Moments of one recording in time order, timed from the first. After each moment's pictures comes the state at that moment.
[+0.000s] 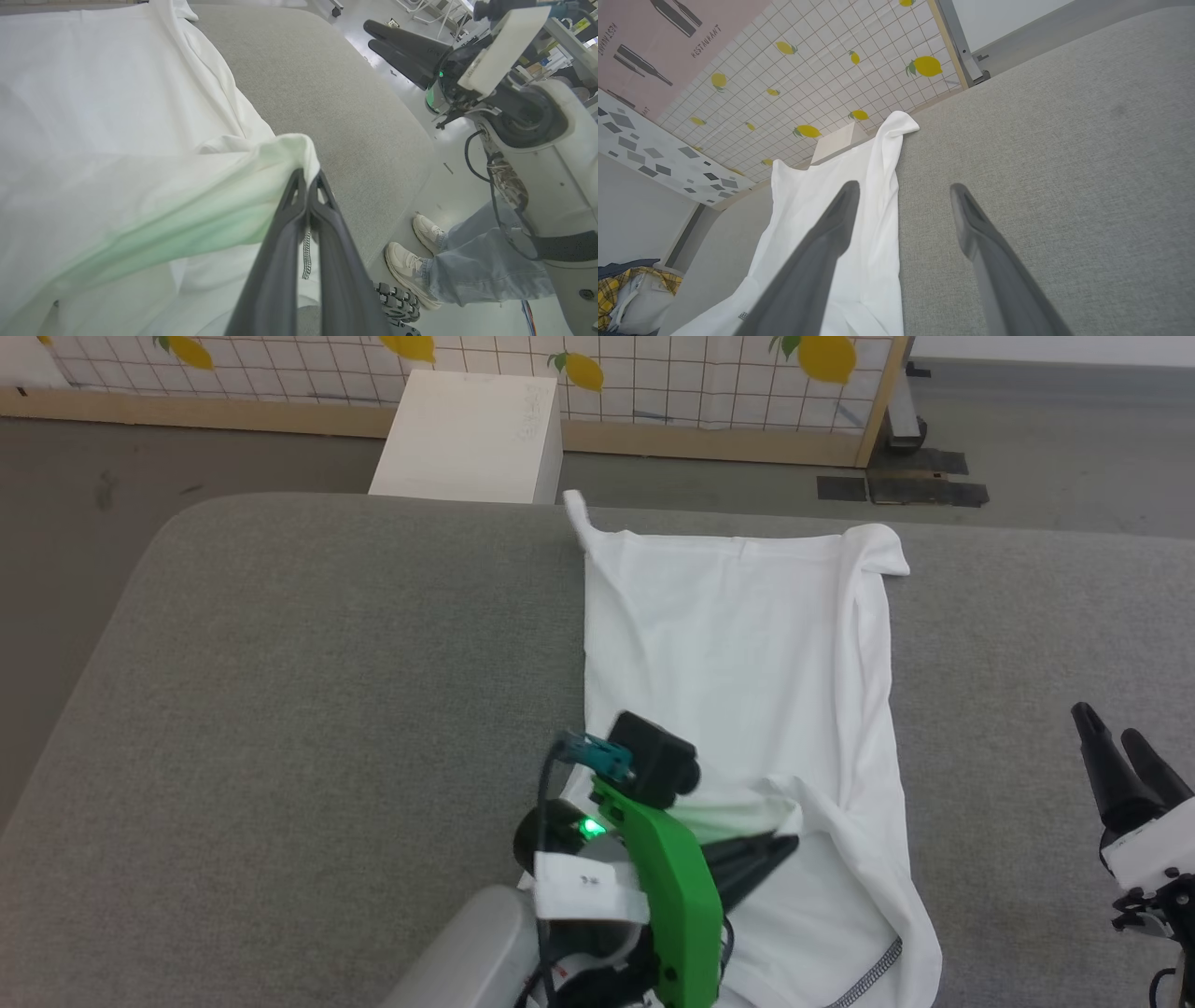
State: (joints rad) left arm -0.29 0.08 -0.61 -0.11 -0.74 -0.12 0.62; right arm -0.10 -0.05 -0.40 -0.06 0.57 0.13 0.48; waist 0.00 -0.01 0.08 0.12
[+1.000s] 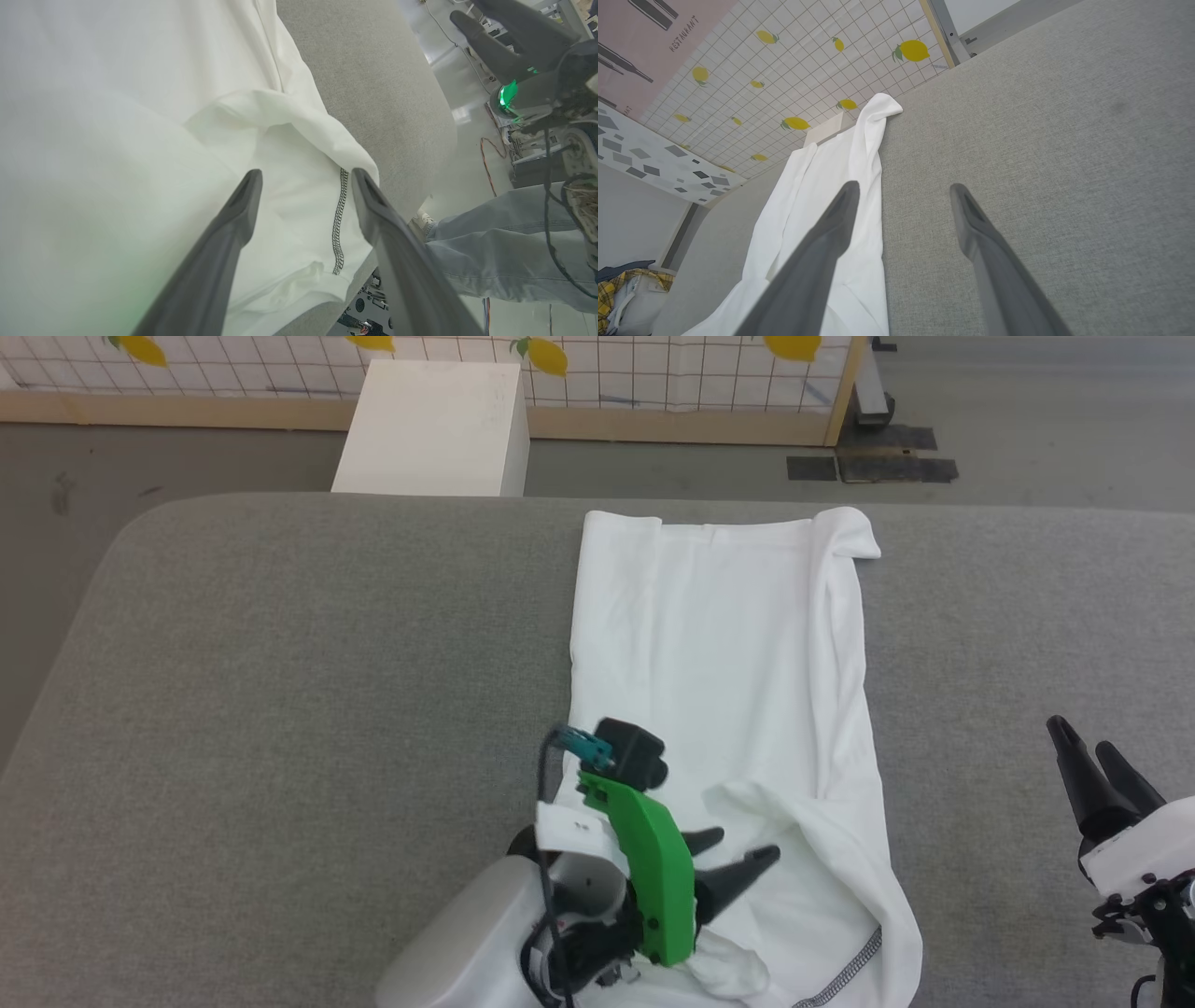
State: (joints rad) left arm -0.41 0.07 -0.71 0.30 -0.88 -0.12 0.50; right arm -0.10 -0.05 -0.37 -0.02 0.58 0.13 0.47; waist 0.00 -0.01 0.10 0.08
